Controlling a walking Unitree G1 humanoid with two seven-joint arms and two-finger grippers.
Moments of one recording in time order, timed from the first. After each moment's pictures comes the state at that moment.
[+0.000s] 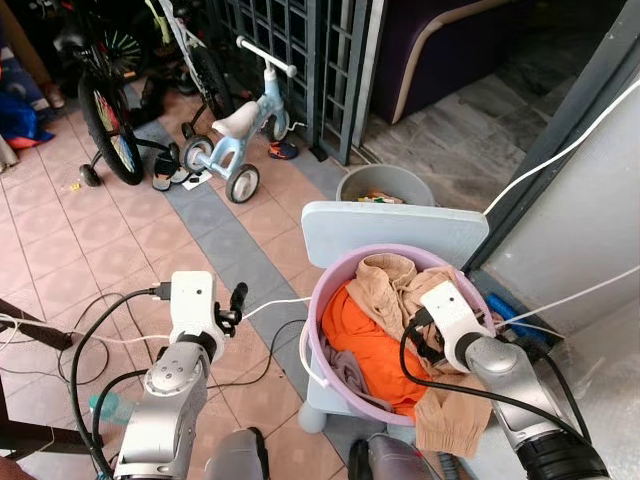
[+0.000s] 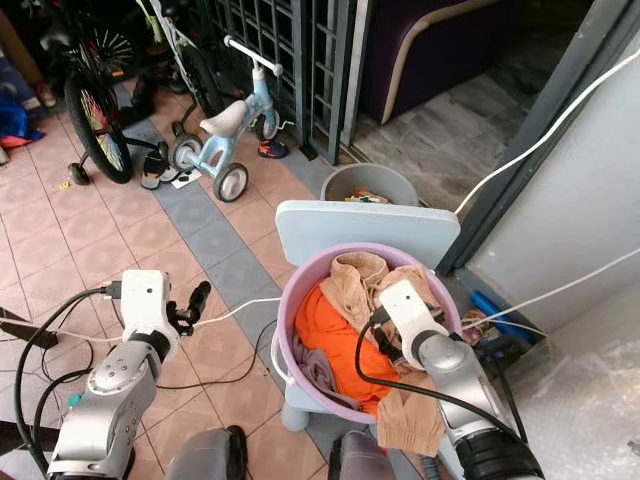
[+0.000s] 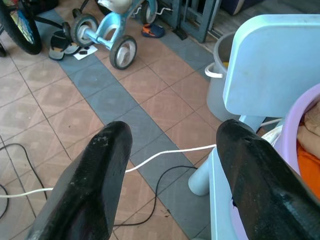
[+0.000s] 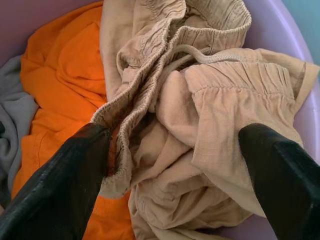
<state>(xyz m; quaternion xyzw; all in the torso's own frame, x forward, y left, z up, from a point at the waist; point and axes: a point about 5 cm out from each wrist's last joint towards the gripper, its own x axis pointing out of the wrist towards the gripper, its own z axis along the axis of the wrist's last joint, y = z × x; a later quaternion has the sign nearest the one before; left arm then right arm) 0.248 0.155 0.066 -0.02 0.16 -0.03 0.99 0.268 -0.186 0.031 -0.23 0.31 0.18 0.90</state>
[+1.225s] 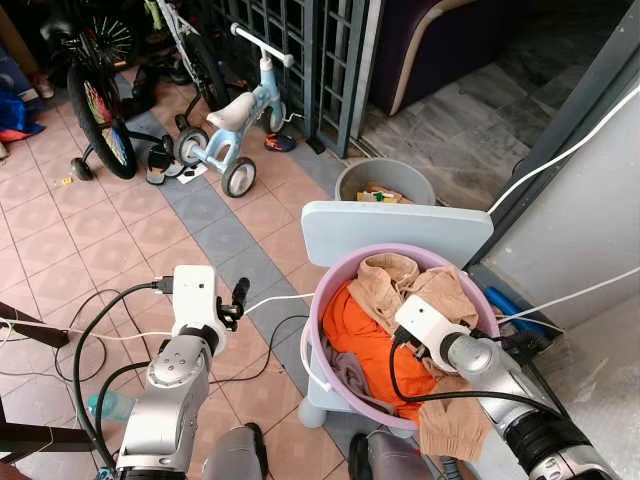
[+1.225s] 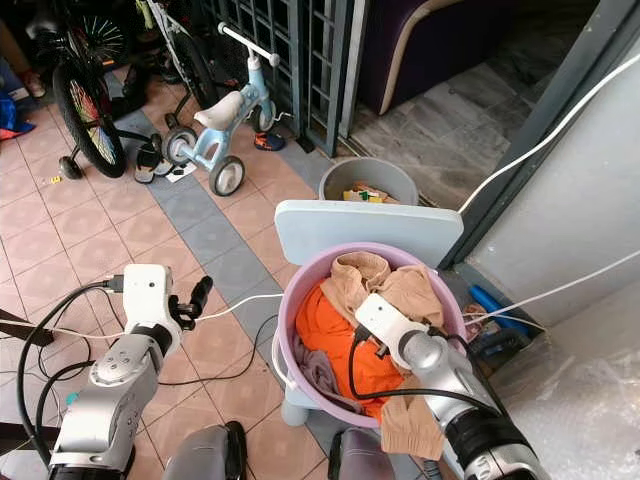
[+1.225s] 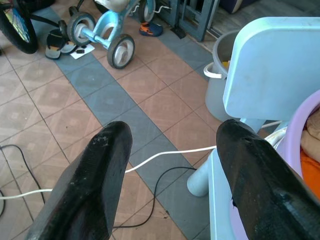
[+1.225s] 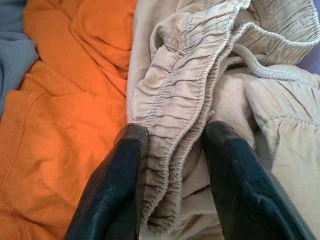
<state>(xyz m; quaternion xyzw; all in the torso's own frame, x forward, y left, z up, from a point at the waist) 0.253 0.151 0.070 -0.02 0.16 -0.03 0.99 0.270 -0.183 0.010 -0.35 0.32 0.24 0.85</state>
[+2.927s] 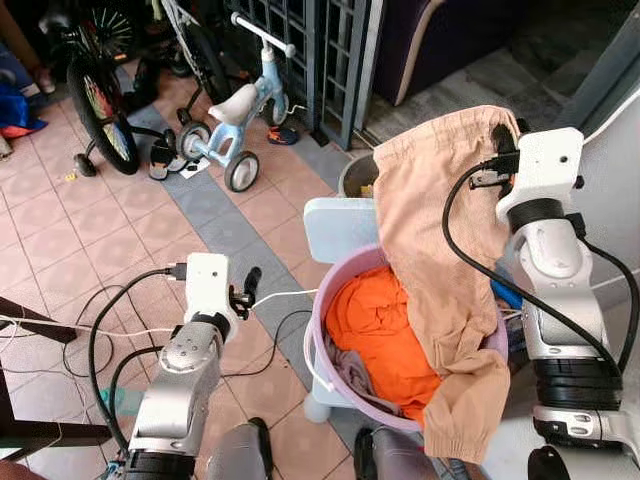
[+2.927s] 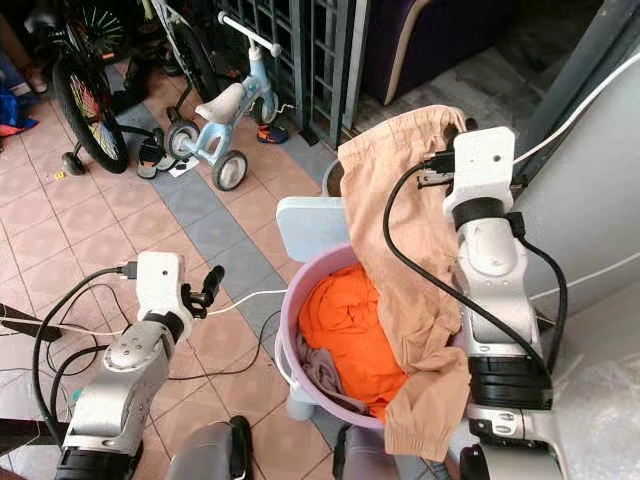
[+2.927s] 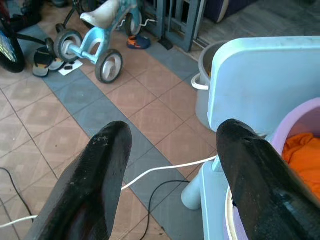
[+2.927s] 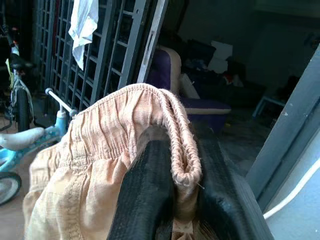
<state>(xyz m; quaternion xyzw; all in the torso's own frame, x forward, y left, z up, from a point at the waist) 0.272 0.131 0.083 -0.01 0.13 -0.07 0.99 0.318 -0.206 0.214 -0.14 -0.16 -0.04 0.98</state>
